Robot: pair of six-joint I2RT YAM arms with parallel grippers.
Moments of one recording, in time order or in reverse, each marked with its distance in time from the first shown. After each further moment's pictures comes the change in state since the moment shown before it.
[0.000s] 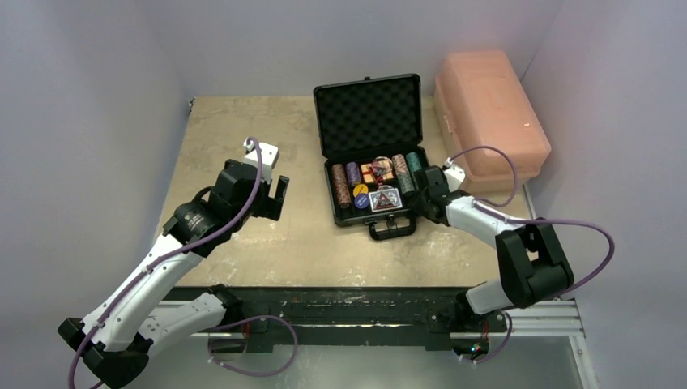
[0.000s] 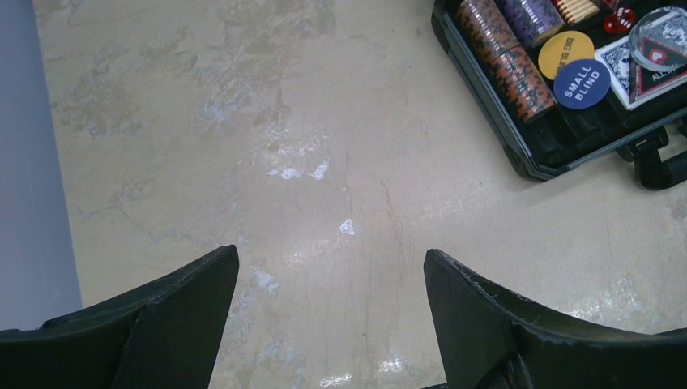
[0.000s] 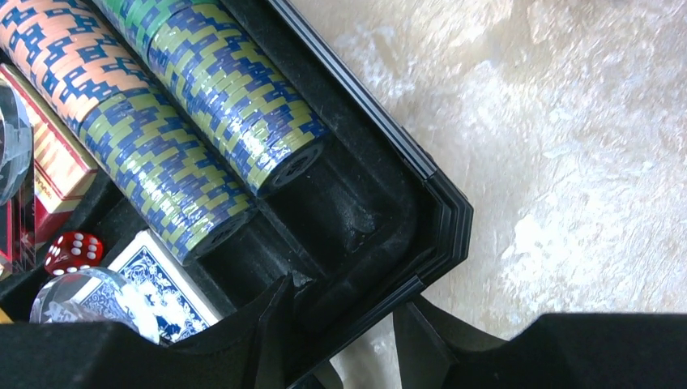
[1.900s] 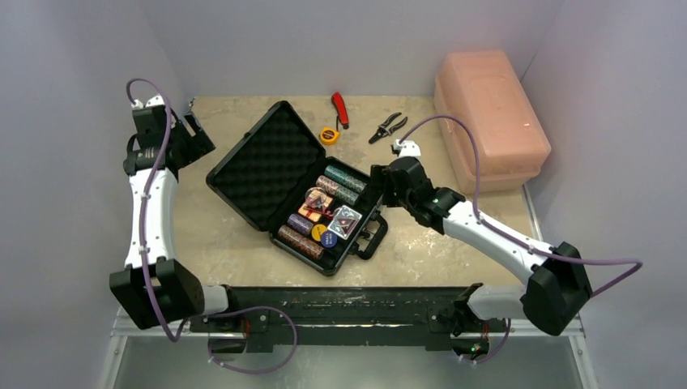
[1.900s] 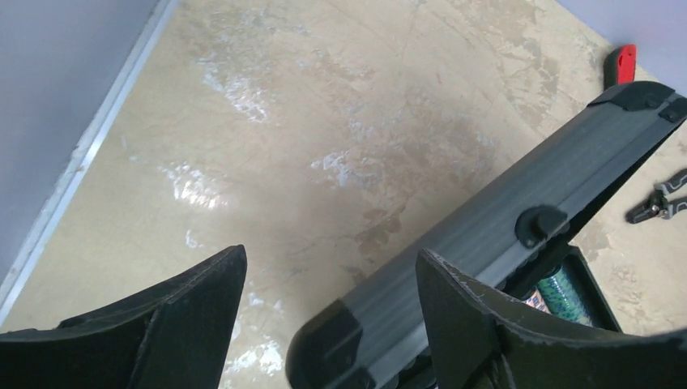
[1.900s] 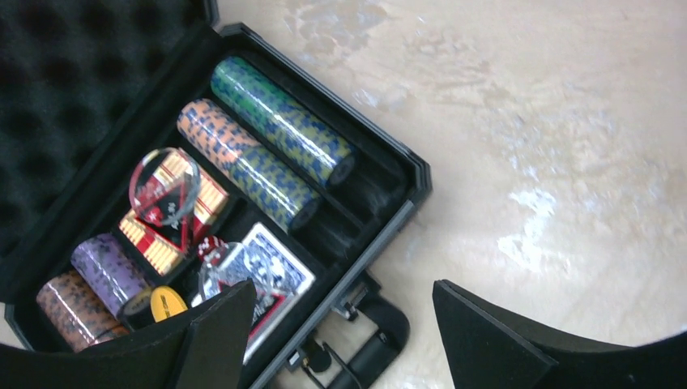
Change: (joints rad) left arm 0.901 0.377 0.216 0.158 0.442 -0.209; right arm 0.325 -0.158 0.202 -0.022 -0.096 -0.377
